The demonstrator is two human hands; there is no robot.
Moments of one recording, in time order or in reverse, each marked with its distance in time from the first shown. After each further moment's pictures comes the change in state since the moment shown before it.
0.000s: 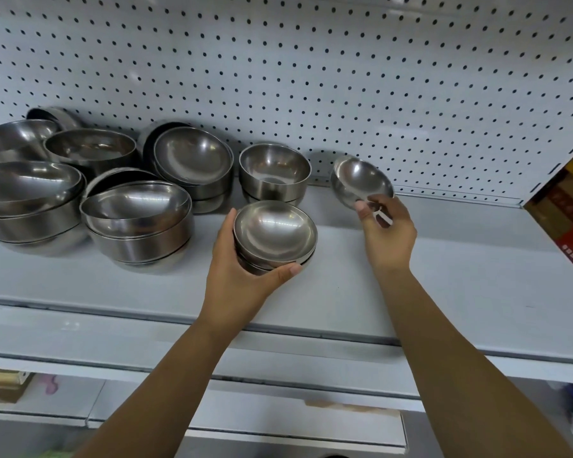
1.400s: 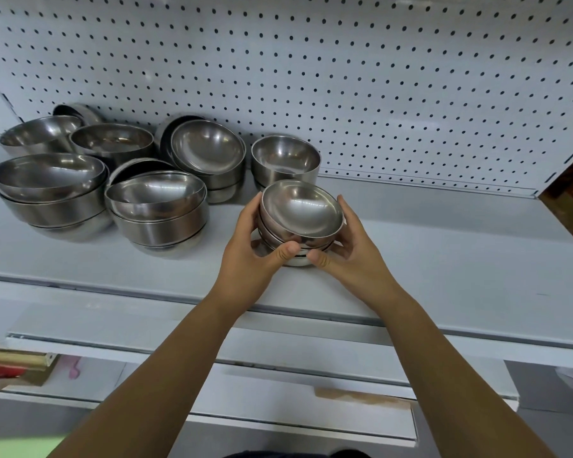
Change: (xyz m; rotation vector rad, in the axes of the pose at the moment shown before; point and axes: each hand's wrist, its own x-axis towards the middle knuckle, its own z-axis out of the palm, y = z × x) left_hand 0.006 0.002 -0.007 -0.097 -0.166 0.149; right_hand -0.075 -0.031 -0.003 0.119 -0.716 0.104
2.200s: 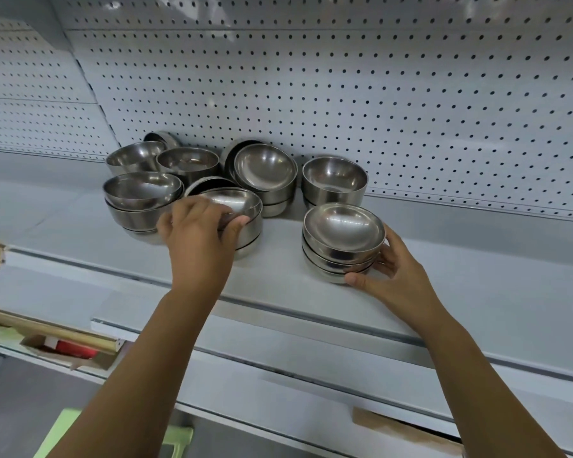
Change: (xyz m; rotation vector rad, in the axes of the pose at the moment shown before) left_hand -0.010 0.041 -0.104 1.056 0.584 0.224; right_hand -0.009 -0.010 -0.001 -0.040 -0.007 -0.034
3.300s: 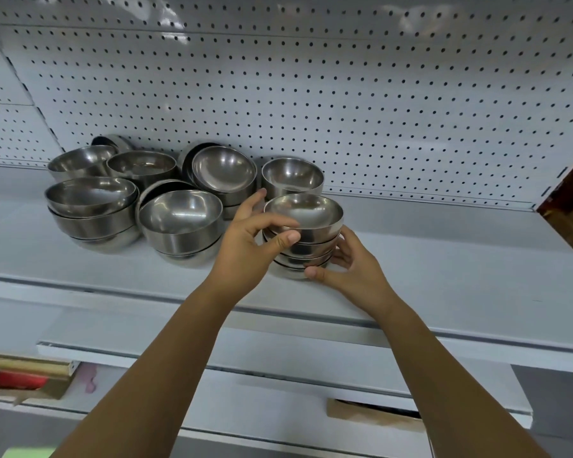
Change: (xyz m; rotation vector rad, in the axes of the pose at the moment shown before) left_hand -0.013 0.080 0.032 -0.919 -0.557 -0.112; right_hand 0.002 0.009 0.003 -0.011 0.025 -0.011
